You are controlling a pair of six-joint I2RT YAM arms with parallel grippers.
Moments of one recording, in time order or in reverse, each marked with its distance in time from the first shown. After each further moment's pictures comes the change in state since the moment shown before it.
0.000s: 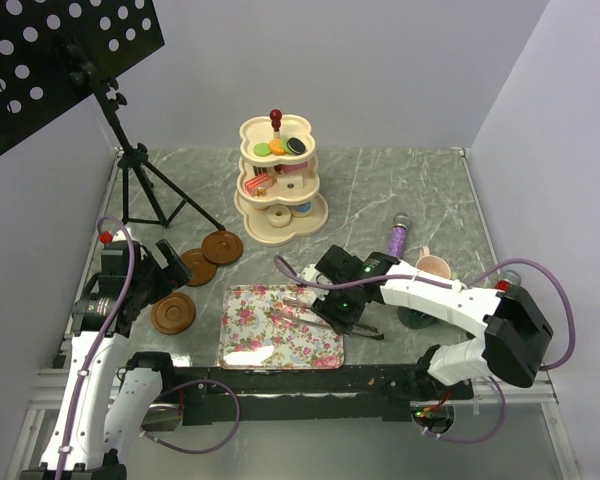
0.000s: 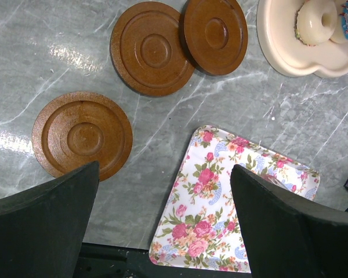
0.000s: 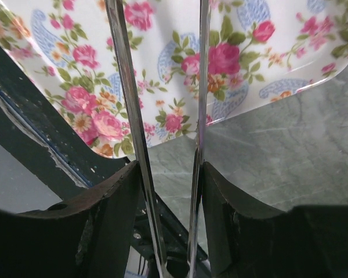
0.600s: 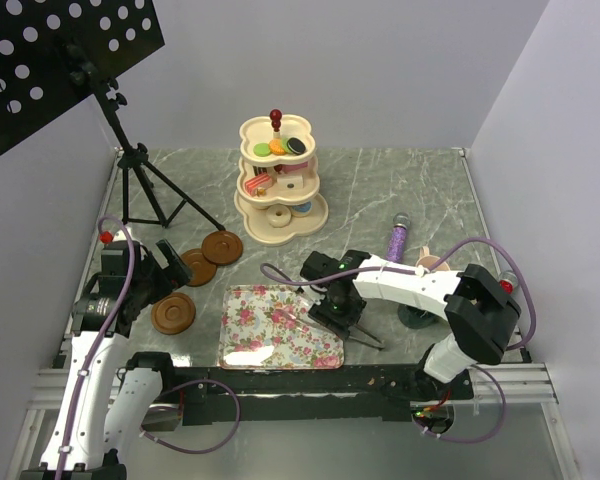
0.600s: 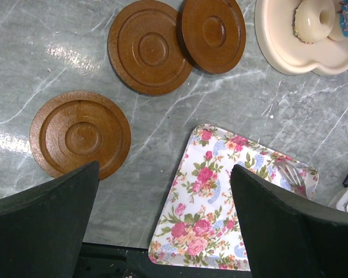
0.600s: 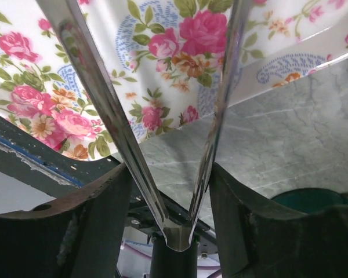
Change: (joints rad) left arm 0.000 0.000 0.000 0.000 0.009 0.003; right arm 0.040 0.208 0.067 -0.113 0.117 0.077
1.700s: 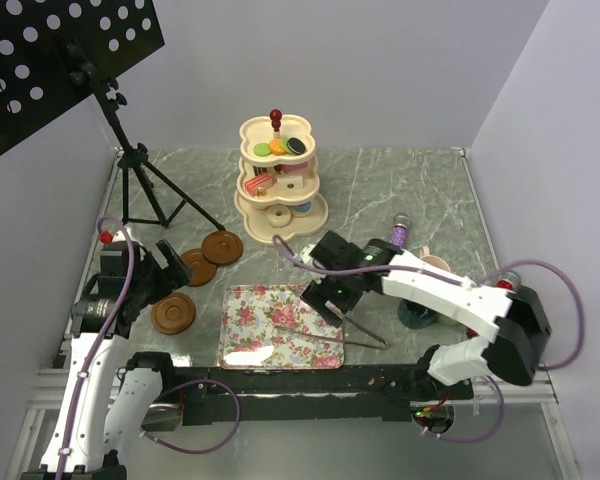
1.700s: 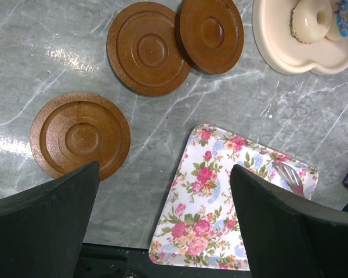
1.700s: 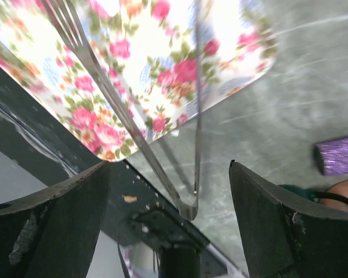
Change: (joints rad) left arm 0.000 -0.007 0.001 0.000 0.000 0.005; right arm -0.009 -0.157 0.117 -0.023 0.023 0.041
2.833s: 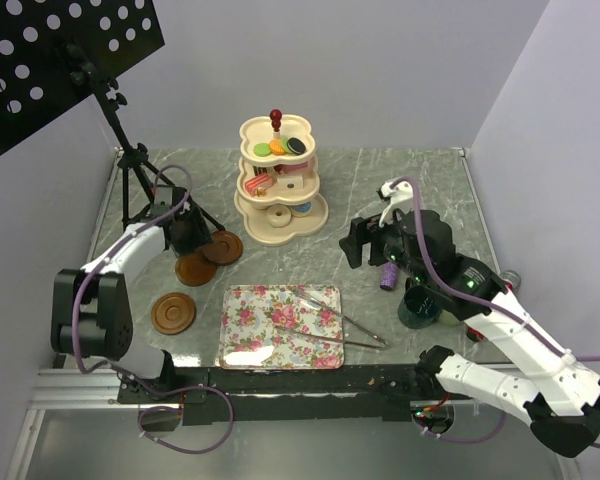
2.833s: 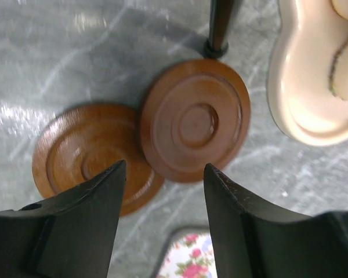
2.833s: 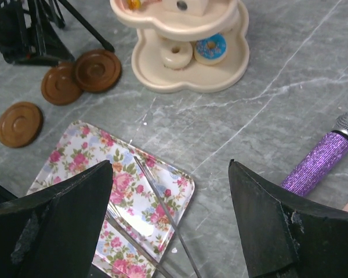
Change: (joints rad) left arm -0.069 0.830 0.173 0.452 0.024 0.025; right arm -0.206 -0.531 -0.027 0.399 0.215 0.259
